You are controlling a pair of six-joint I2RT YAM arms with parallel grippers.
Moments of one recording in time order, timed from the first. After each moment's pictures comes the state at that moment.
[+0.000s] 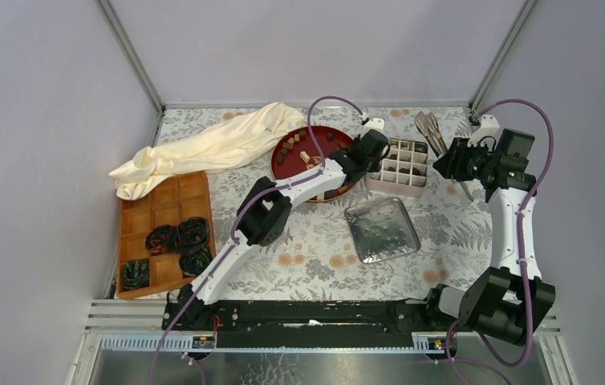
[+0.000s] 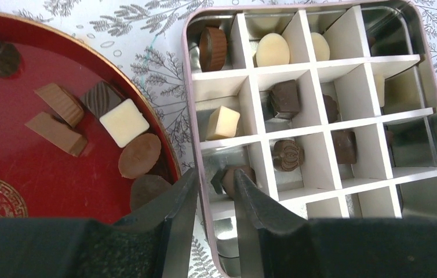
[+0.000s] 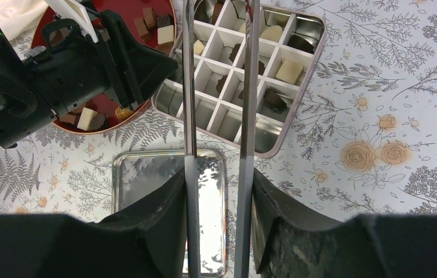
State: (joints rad) left arm -0.82 2.51 2.19 -0.28 -0.34 -0.43; right arm -0.34 1.22 1.08 -0.54 -0.62 -0.14
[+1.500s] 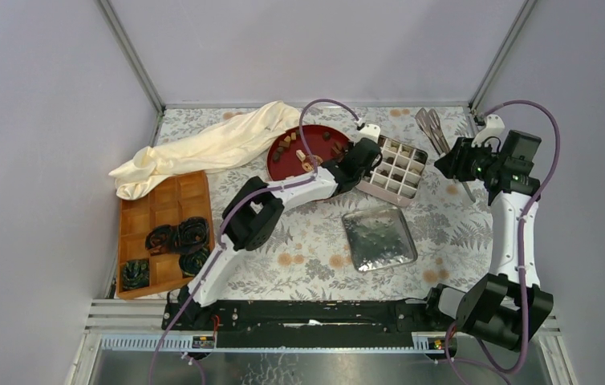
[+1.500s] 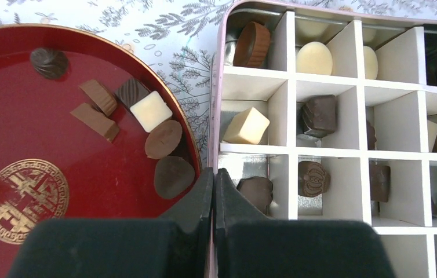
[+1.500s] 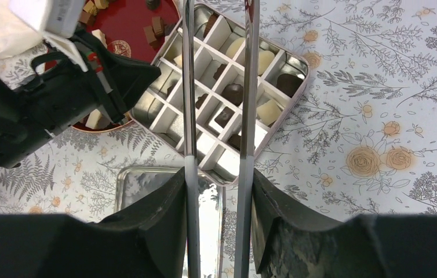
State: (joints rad) left arm -0.83 2.38 1.91 -0.09 -0.42 -0.31; right arm -0.37 1.20 1.08 -0.54 -0.67 -0.13
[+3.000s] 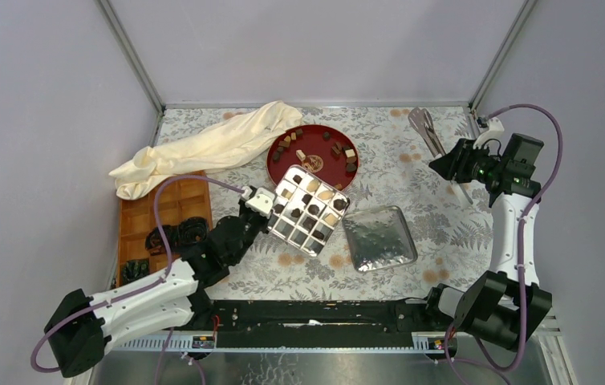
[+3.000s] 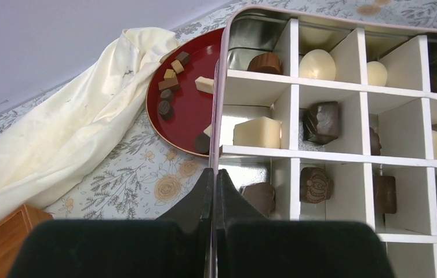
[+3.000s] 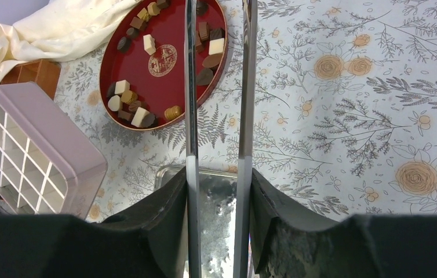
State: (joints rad) left arm -0.87 0.86 0.36 0.39 -0.43 0.15; right arm -0.40 1.18 1.04 -0.50 -0.85 -0.06
